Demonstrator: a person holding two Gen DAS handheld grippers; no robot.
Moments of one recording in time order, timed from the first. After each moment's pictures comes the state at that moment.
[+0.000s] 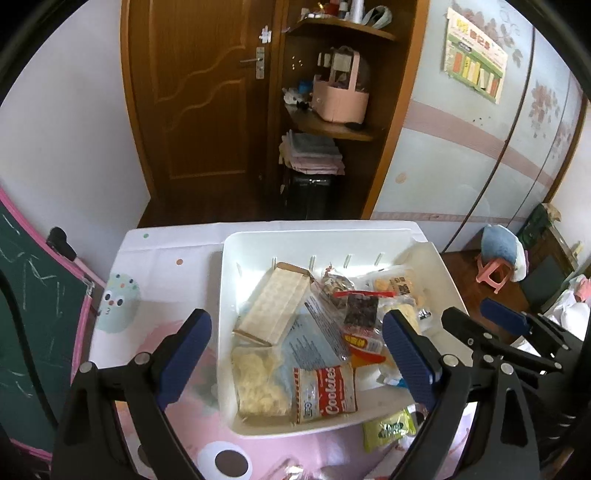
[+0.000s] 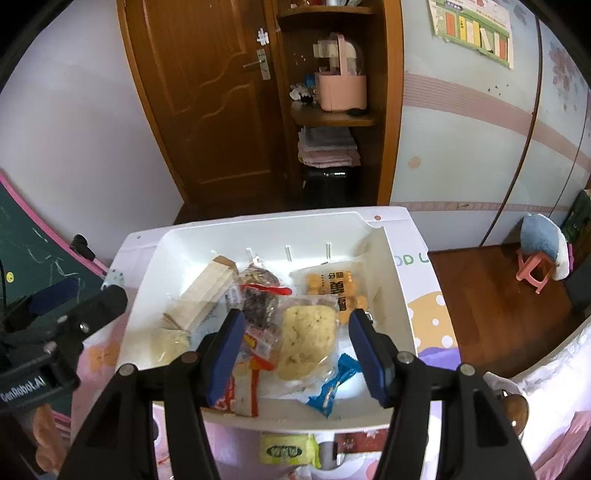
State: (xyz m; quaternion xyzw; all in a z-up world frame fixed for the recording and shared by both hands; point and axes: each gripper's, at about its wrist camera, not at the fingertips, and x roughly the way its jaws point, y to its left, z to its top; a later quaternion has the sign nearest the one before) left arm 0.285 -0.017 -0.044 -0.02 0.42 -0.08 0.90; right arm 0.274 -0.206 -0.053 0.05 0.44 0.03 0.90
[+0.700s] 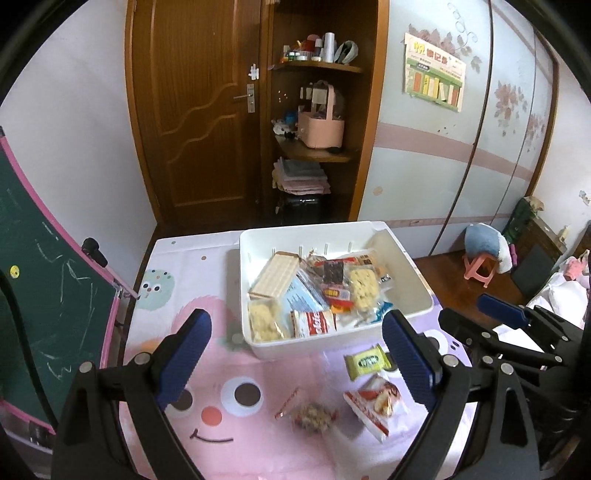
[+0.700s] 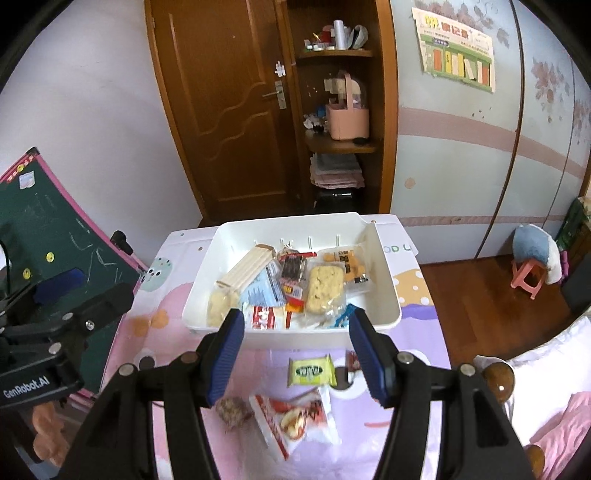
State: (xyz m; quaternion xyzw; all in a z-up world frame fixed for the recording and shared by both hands) left arm 0.127 0.003 0.025 0.00 0.37 -0.09 0.93; right arm 0.127 -0.189 0.008 0.05 0.39 0.04 0.92
